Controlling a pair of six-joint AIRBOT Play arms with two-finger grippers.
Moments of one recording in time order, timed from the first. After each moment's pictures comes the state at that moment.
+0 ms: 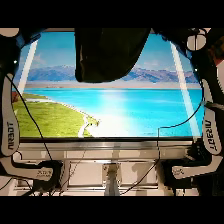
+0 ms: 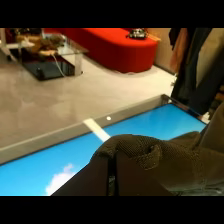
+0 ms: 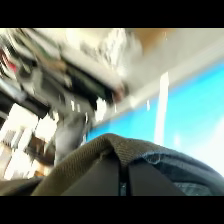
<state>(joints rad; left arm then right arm) -0.14 -1.56 1.92 0.48 -0.64 -0.65 0.12 -1.57 1.75 -0.67 0.40 1.50</state>
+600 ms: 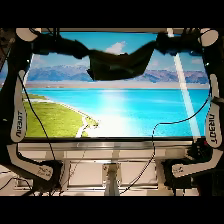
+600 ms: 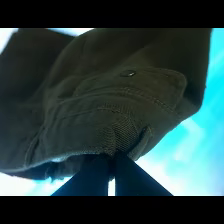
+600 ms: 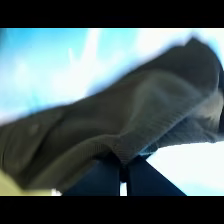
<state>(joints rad) -0.10 -1.67 1.83 0.73 -1.28 -0.85 0.00 -1.56 1.72 -0.94 1.13 1.48</state>
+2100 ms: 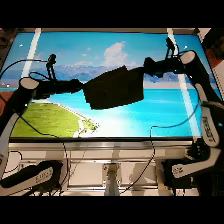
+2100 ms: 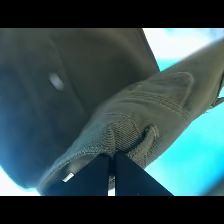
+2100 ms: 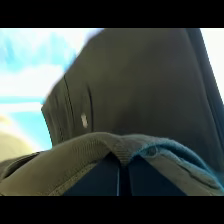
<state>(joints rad) -0.06 -1.25 0.99 0.56 -0.83 -1.08 0.05 -1.65 1.58 -0.87 1.00 1.55</state>
